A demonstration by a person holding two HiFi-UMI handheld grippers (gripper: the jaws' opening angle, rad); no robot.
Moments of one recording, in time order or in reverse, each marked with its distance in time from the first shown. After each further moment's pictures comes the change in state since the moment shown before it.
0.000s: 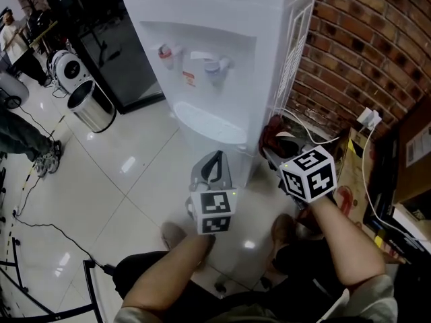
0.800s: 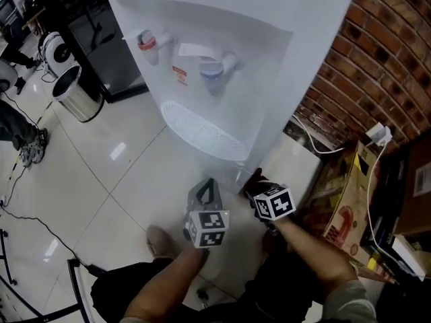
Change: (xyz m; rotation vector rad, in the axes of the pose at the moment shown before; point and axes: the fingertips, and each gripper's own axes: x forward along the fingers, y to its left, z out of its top) left arm 0.044 -0.008 -0.152 0.000 0.254 0.019; right arm 0.130 0.006 -0.230 0.218 0.365 0.104
